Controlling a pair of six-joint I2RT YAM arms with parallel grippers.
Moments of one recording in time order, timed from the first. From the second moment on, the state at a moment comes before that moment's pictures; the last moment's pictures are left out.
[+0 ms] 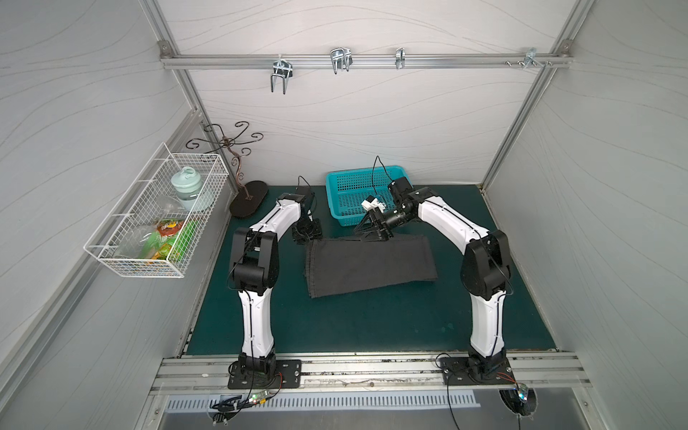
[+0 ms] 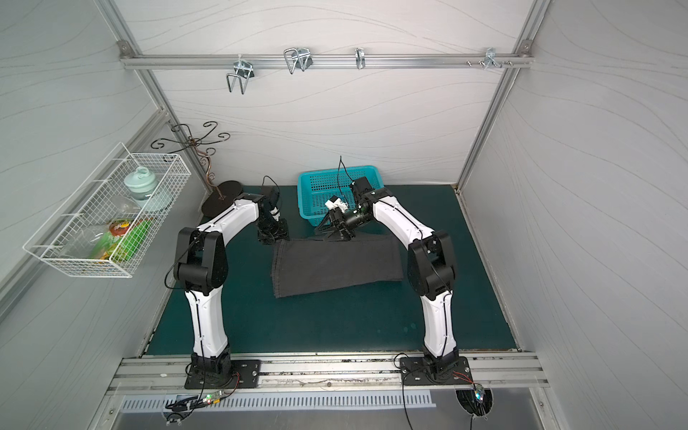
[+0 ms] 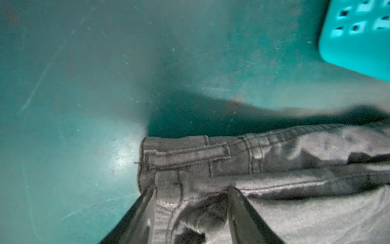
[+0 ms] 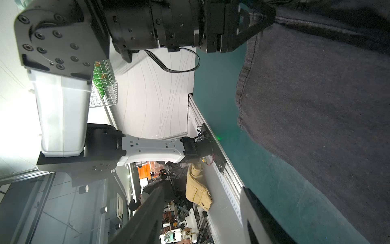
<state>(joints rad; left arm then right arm) -0.18 2.09 1.69 -1.02 0.14 -0.38 0.51 2.05 1.83 -0.95 -1.15 0.37</state>
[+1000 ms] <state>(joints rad) -0.20 2.10 1.81 -1.17 0.14 -0.42 0.49 2.07 1.85 -0.95 -1.14 0.37</state>
